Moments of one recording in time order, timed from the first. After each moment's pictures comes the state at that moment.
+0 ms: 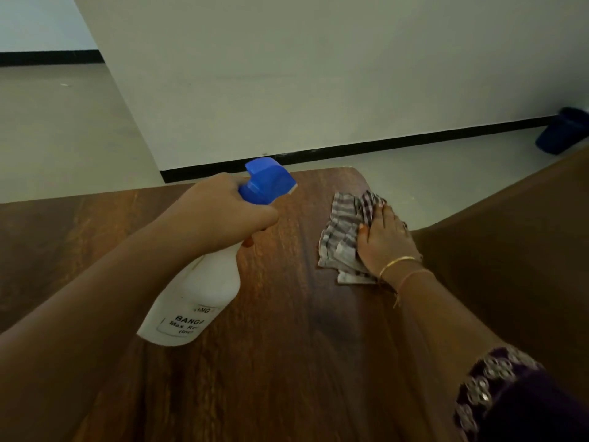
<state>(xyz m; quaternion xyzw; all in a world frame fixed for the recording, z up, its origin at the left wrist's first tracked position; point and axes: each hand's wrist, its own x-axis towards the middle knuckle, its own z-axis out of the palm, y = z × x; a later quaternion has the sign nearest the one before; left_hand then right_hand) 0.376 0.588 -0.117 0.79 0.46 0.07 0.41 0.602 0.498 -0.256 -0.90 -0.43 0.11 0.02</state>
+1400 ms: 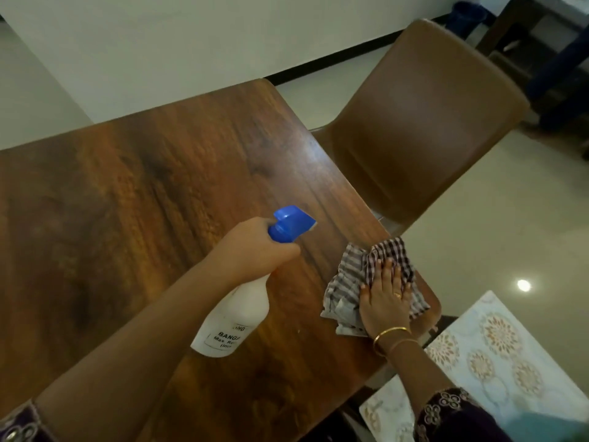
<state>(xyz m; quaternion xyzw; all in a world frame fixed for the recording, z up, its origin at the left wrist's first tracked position) 0.276 0.319 -0.080 0.82 0.33 -0.07 0.47 0.391 0.106 -0.233 -0.95 -0.22 0.21 0.00</state>
